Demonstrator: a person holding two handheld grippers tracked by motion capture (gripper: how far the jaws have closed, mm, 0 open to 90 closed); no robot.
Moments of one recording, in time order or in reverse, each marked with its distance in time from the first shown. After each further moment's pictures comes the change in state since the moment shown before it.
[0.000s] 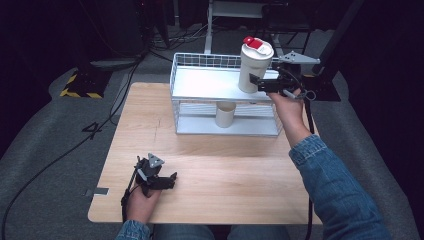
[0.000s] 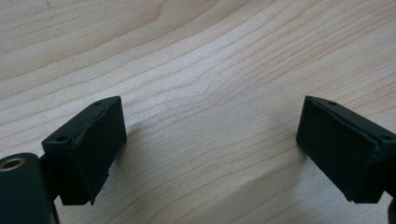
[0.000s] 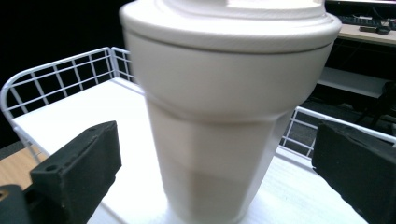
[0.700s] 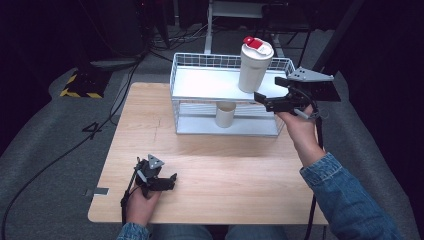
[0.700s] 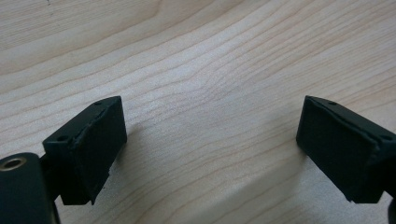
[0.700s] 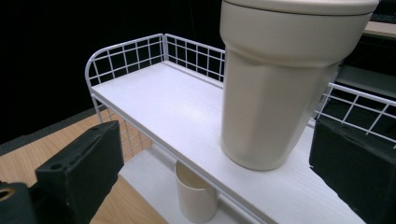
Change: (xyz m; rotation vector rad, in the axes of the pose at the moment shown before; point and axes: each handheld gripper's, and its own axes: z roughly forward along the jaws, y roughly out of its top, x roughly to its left) left arm -0.002 -0.003 -0.002 -0.002 0.003 -0.010; right arm 0.024 -0.017 -0.052 0.010 0.115 -0.027
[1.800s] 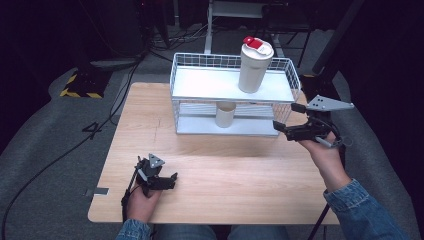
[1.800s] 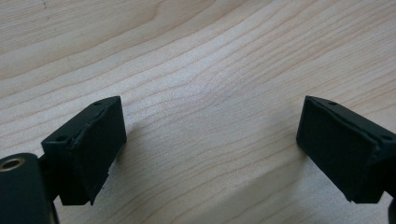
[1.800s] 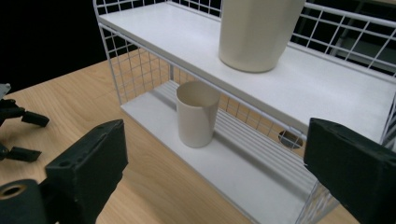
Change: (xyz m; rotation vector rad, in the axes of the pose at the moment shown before) left arm 0.000 0.002 0.002 0.002 -0.005 0.005; right arm -0.003 -0.056 -0.059 0.113 0.008 -0.042
